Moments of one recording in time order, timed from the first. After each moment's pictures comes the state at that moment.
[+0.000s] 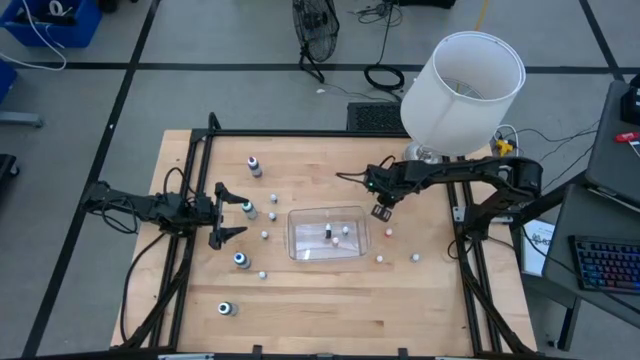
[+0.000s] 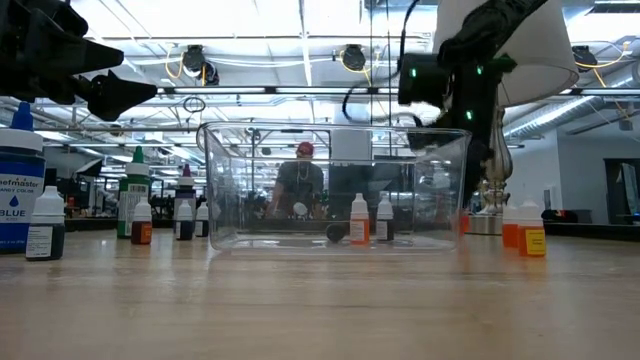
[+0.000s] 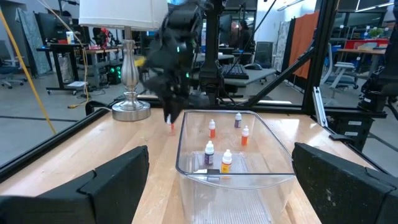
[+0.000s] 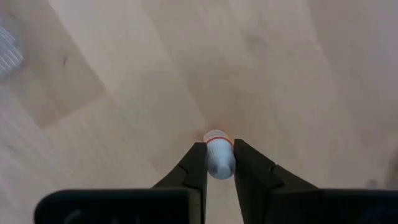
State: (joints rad) left arm -0.25 0.05 0.02 0.06 -0.27 -0.03; right arm -0.28 1.55 0.93 -0.75 0.14 0.20
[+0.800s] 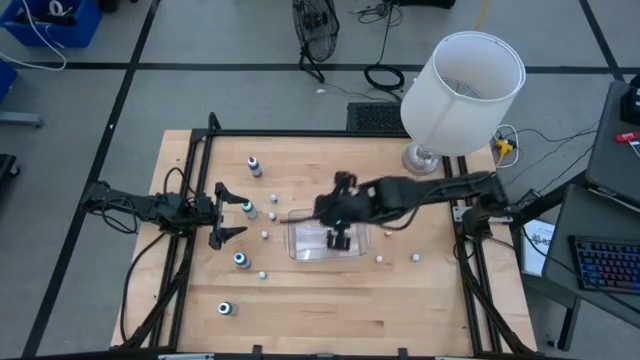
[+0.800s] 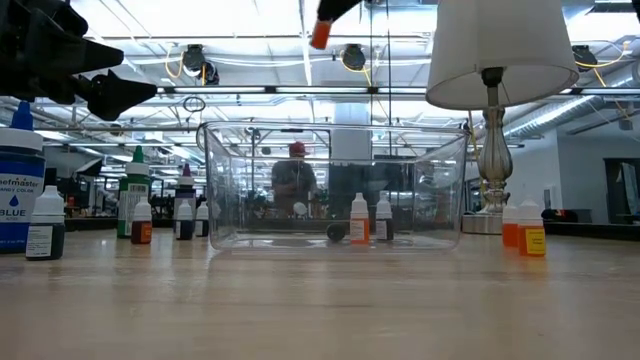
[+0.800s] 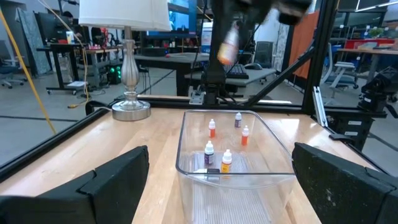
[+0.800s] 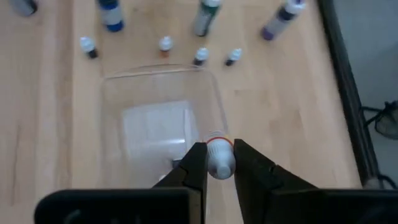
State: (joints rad) left arm -0.25 0.05 0.02 0.06 -0.27 -0.03; right arm 0.19 1.90 2.01 -1.15 0.32 0.14
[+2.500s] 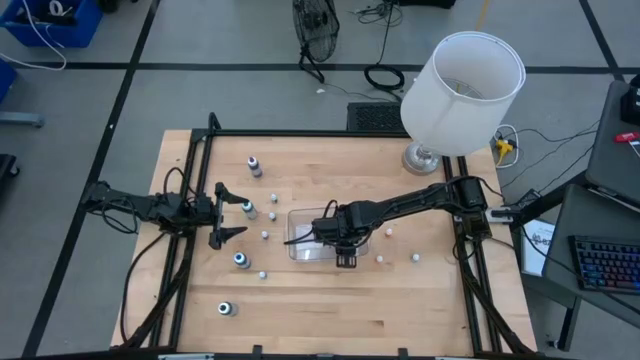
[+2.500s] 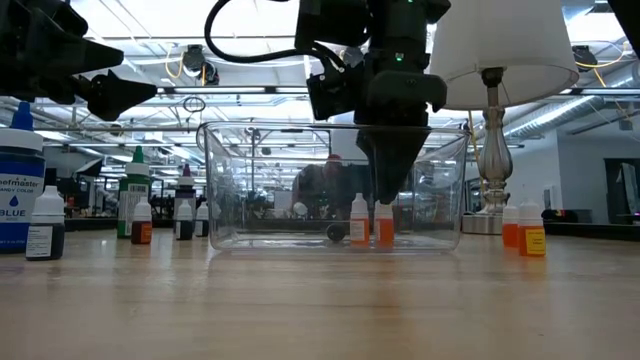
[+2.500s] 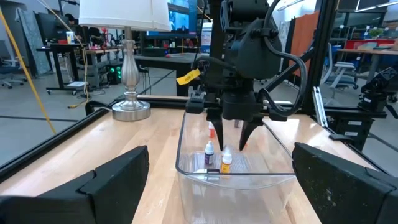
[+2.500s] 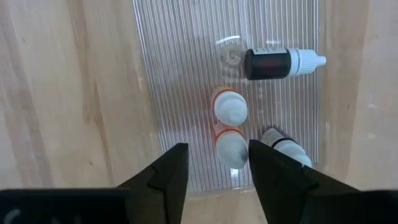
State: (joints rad) left arm -0.25 0.05 0.02 0.06 -0.27 -0.03; right arm 0.13 2.02 1.54 -0.96 0.02 0.20
